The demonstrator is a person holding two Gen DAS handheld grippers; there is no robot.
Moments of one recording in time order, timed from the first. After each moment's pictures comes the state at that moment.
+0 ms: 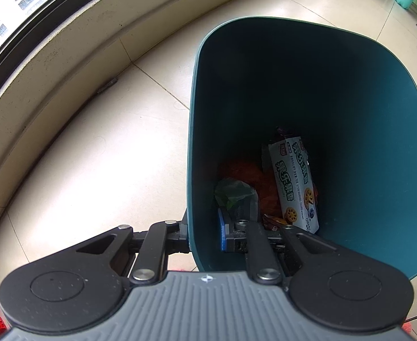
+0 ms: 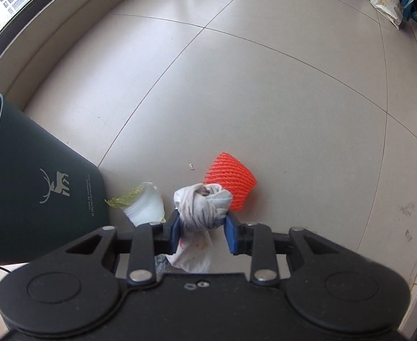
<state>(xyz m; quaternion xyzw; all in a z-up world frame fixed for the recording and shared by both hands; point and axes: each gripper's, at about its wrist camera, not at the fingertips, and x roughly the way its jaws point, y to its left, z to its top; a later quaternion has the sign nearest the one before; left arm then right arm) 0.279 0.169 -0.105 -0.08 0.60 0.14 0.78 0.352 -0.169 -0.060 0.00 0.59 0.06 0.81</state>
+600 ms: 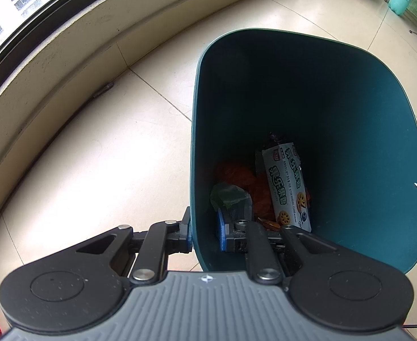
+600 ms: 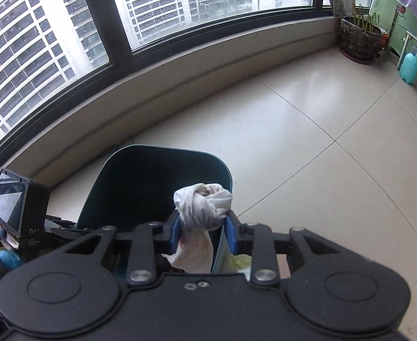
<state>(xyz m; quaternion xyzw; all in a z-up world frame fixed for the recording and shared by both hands) 0.275 0.175 -0.094 -0.09 0.59 0.13 0.79 0.347 0.000 0.056 -0.09 0.48 0.27 0.83</state>
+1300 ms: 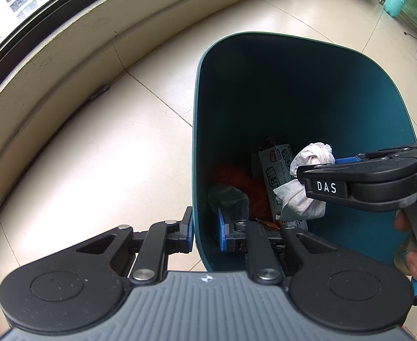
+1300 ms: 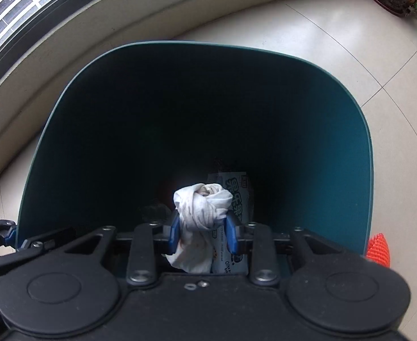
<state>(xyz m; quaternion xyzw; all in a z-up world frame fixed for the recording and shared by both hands) 0.272 0.179 -0.087 -0.09 0.59 0.12 0.79 0.392 0.088 -0.097 -0.12 0.60 0.23 0.75</state>
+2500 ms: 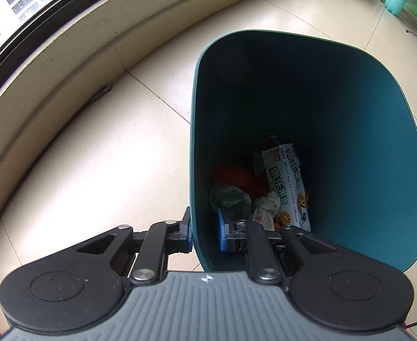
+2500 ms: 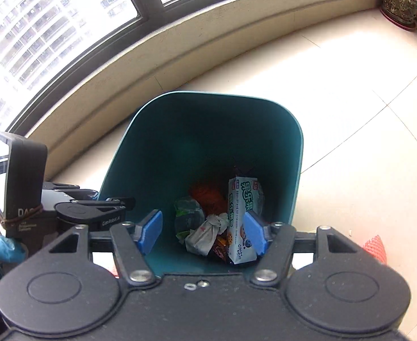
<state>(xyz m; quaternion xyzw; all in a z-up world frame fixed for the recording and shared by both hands) 0.271 0.177 -0.091 -0.09 0.59 0.13 0.79 0.362 0.010 0.007 -0.05 0.55 0.32 0.77</state>
